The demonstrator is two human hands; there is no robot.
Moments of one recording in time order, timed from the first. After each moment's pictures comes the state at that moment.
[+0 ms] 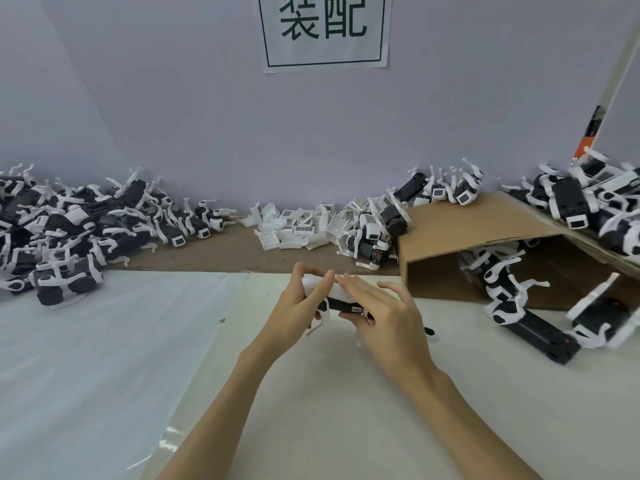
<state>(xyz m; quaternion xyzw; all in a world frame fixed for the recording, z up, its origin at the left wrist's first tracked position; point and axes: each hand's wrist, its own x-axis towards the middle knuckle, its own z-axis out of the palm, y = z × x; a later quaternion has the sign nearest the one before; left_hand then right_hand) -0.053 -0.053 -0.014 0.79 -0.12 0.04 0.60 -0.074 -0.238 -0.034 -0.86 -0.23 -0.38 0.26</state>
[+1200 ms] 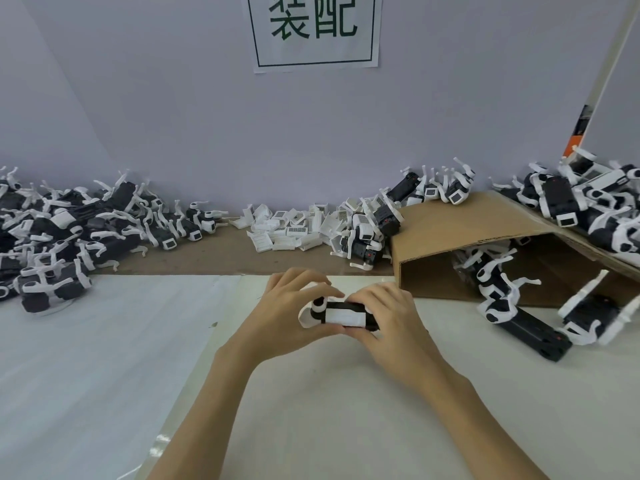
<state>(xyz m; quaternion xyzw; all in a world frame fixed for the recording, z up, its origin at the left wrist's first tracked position) -0.051 -0.033 -0.008 0.89 -0.34 0.21 0.21 -0.079 -0.261 -0.030 -0.90 -0.25 -0.28 0.23</state>
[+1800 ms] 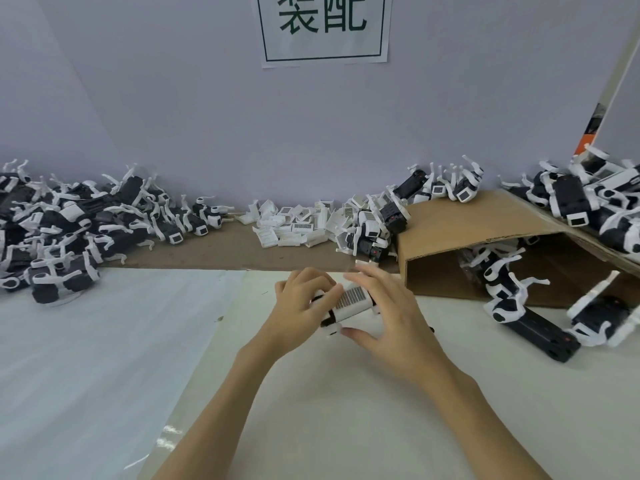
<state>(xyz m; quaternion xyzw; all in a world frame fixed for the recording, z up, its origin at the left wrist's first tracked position) -0.054 -0.053 -0.011 0.89 -0.20 0.11 0.39 -0.084 -0.257 -0.024 -0.88 -0.26 -0.26 0.30</state>
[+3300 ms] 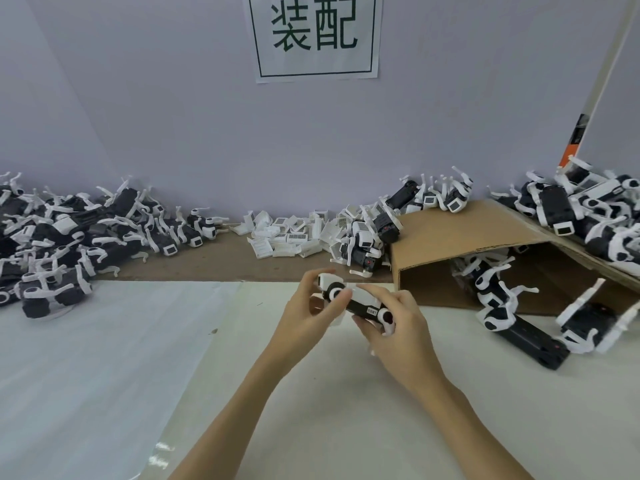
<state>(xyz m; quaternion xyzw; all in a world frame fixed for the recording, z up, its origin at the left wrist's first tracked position) -0.066 -0.078 -0.007 0.73 -0.14 0.04 0.67 -0.082 -0.260 -0.035 -0.85 -0.10 -0.24 0.46</state>
